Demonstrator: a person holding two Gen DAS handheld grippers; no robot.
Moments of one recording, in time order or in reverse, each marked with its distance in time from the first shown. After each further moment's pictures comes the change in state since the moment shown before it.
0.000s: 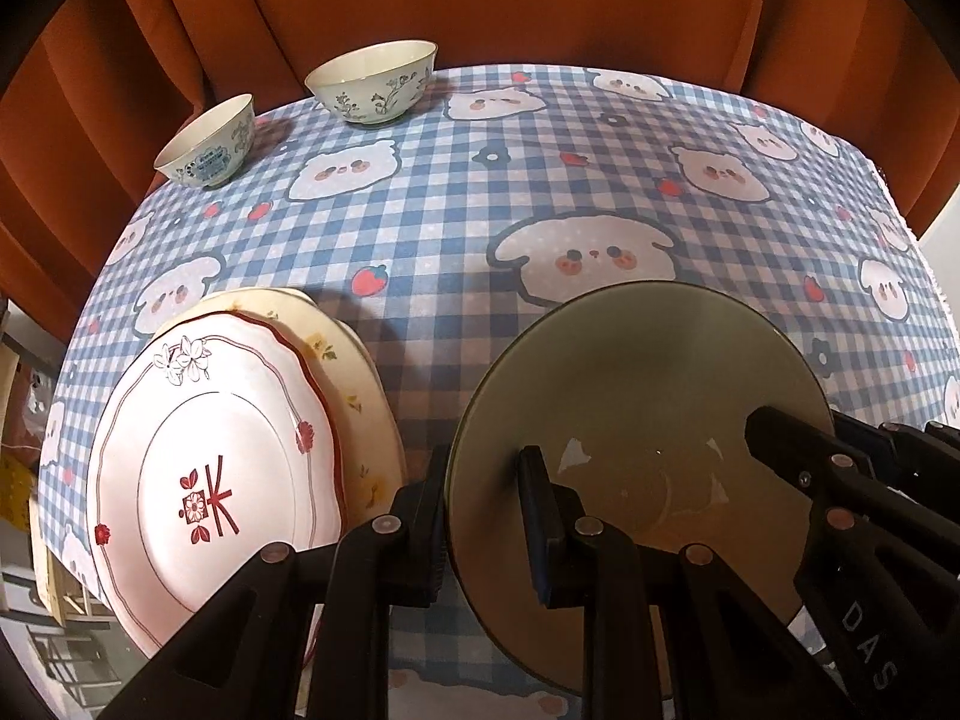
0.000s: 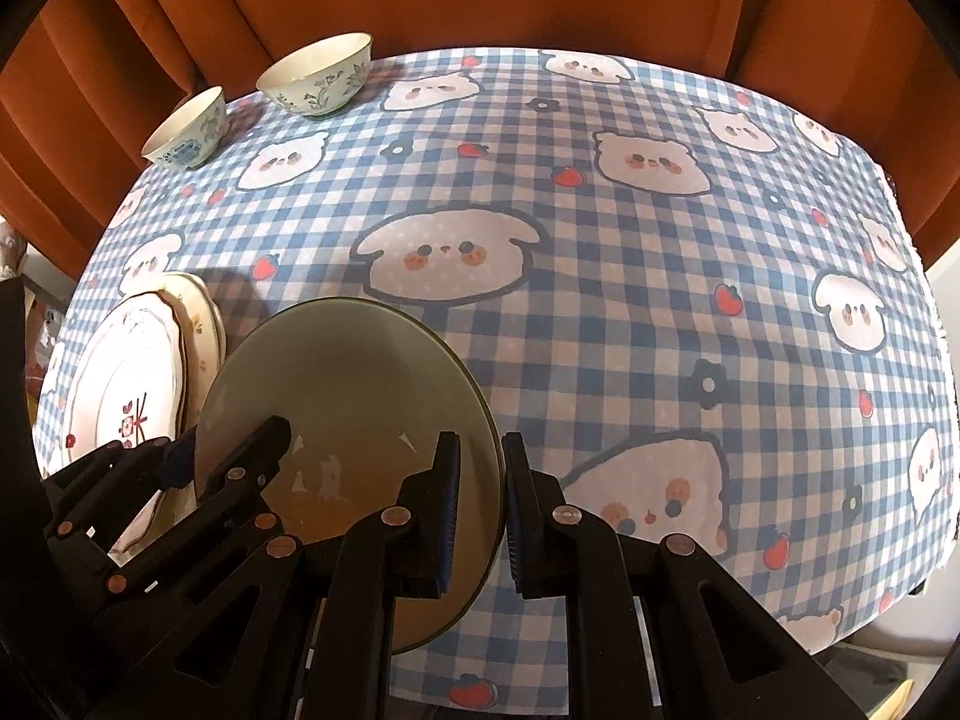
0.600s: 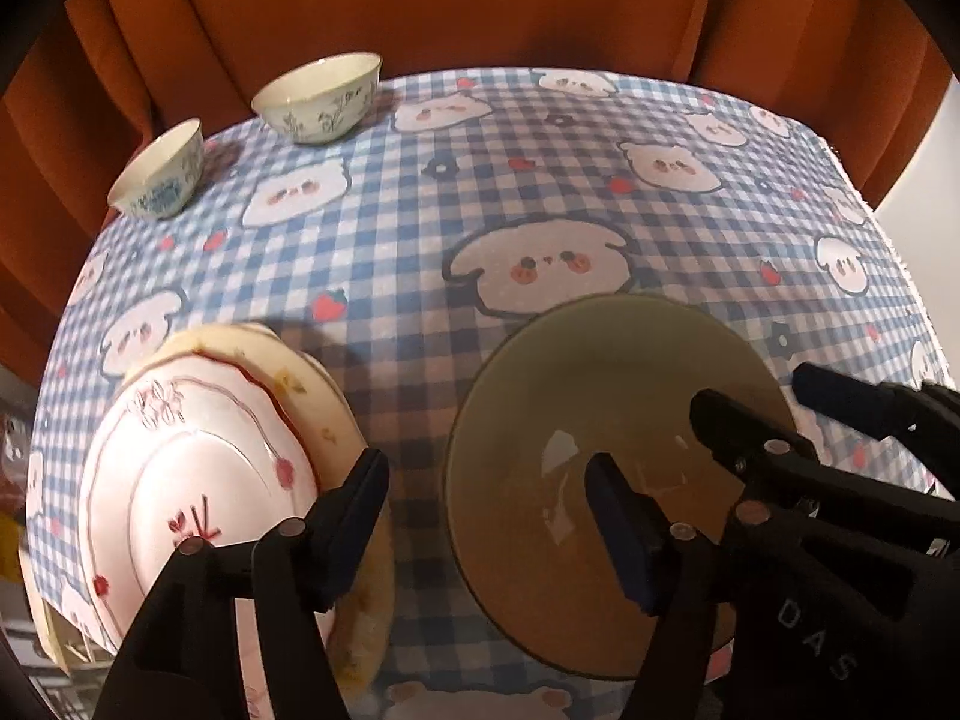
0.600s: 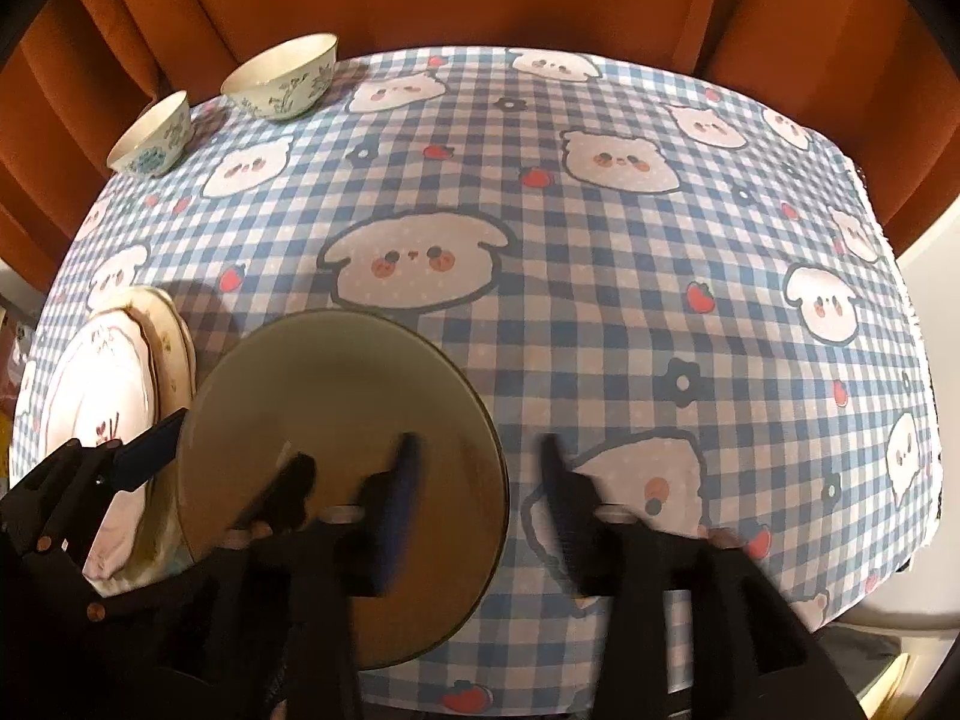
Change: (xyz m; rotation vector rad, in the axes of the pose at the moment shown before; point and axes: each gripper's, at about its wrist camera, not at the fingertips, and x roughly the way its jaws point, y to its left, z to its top) left arm -0.006 0.001 0.010 0.094 -0.001 -0.105; right arm -0.005 0.001 0.006 0.051 -0.015 -0.098
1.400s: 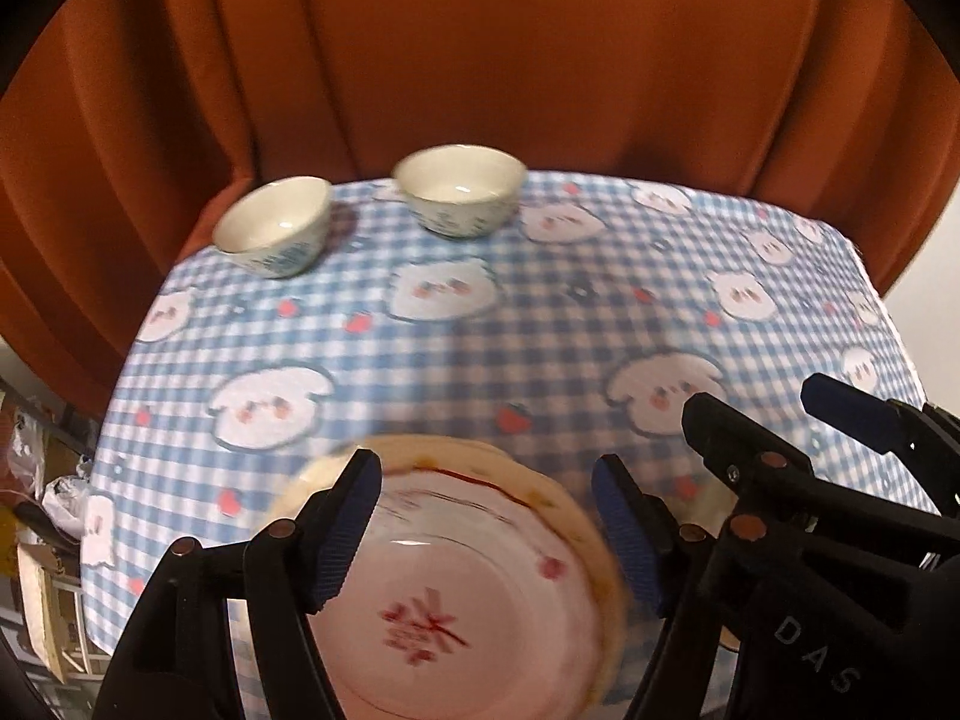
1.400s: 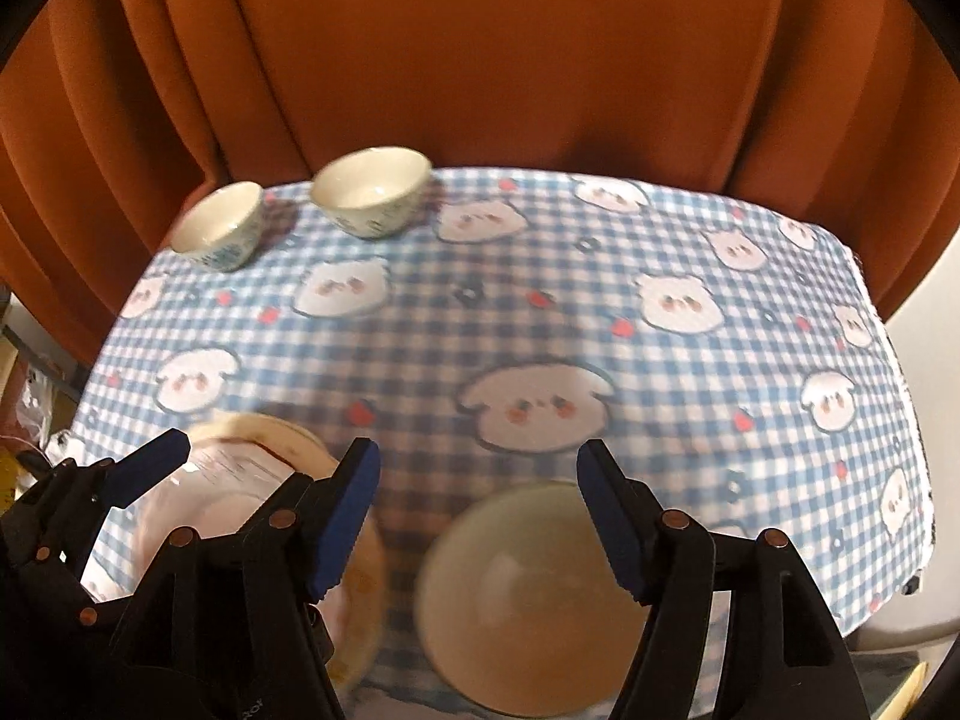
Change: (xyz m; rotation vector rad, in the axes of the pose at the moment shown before) left arm -0.052 0.118 0.028 -0.084 -0.142 0.027; right arm -0.052 0.105 0.051 -0.013 -0.181 0.030
